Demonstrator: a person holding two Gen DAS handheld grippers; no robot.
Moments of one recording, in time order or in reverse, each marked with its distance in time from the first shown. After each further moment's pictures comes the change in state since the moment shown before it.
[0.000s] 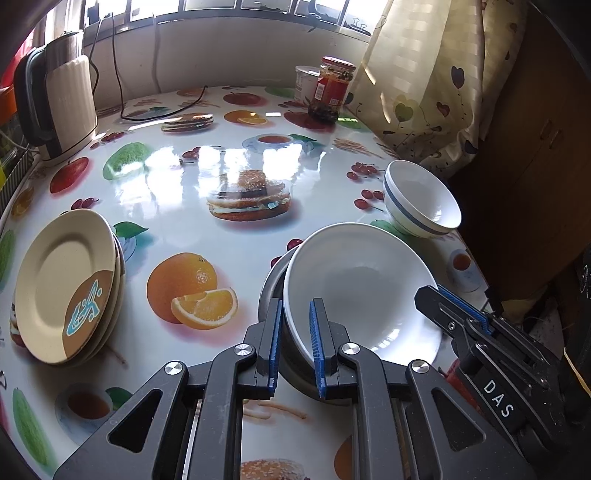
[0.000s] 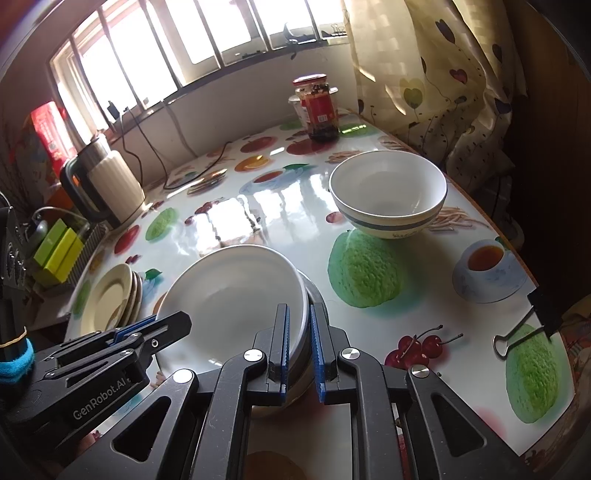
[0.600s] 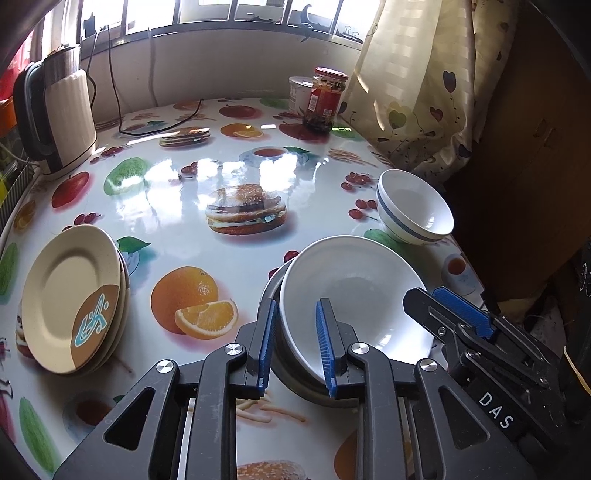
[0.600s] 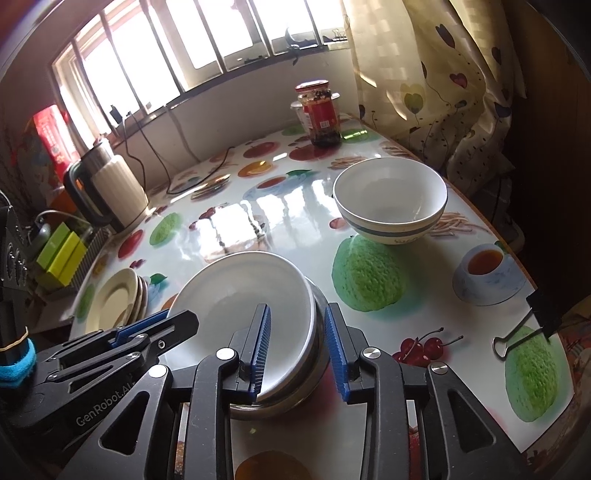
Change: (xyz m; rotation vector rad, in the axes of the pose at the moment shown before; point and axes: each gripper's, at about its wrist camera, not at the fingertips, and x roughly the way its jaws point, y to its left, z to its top) left arm -0.011 -0.005 0.003 0.028 -0.041 0.005; right arm -0.007 0.004 0.001 0.002 -0.025 0.003
